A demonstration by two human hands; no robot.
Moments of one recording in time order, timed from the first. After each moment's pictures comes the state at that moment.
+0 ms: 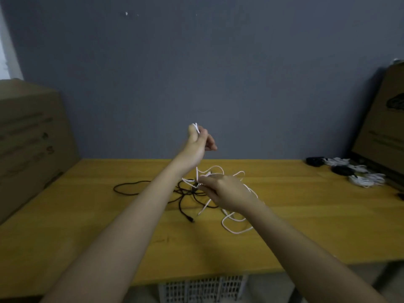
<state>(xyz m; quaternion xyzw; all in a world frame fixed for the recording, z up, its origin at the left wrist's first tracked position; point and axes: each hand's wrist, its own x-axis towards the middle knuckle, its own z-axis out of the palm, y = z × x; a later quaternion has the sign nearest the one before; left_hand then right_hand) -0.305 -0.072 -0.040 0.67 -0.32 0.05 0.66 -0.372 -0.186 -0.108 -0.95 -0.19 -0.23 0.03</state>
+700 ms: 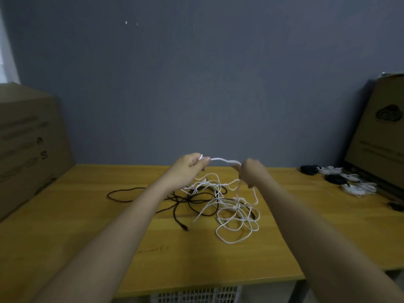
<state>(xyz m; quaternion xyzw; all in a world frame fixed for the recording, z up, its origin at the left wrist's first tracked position) -0.300 -0.044 -0.060 0.80 -0.40 0.04 0.45 -0.334 -0.269 -0.063 -0.97 0.20 -0.10 0.11</state>
